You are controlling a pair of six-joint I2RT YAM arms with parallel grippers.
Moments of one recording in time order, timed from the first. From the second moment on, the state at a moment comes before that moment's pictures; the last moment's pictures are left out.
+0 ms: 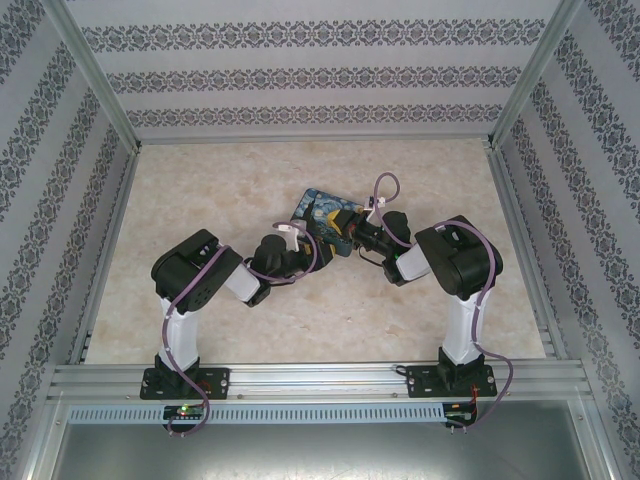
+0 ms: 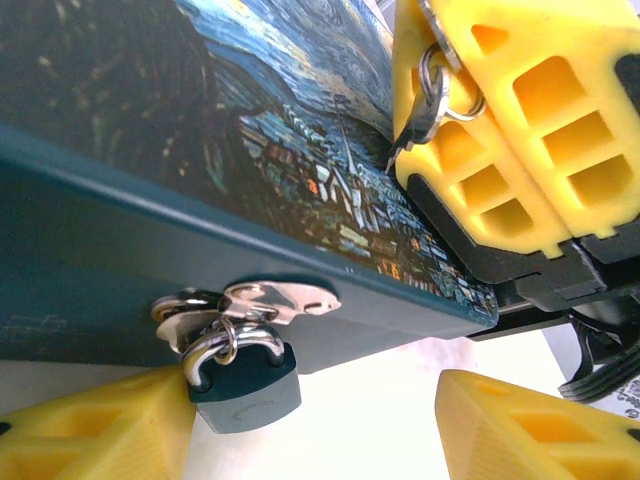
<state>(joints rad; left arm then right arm) -0.61 2.00 0.63 1.08 0.31 -0.80 0.39 1.99 0.66 1.23 -0.55 1.42</state>
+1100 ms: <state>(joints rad) -0.62 2.03 0.59 1.21 0.30 -0.94 0.39 2.01 0.66 1.26 -0.55 1.42</state>
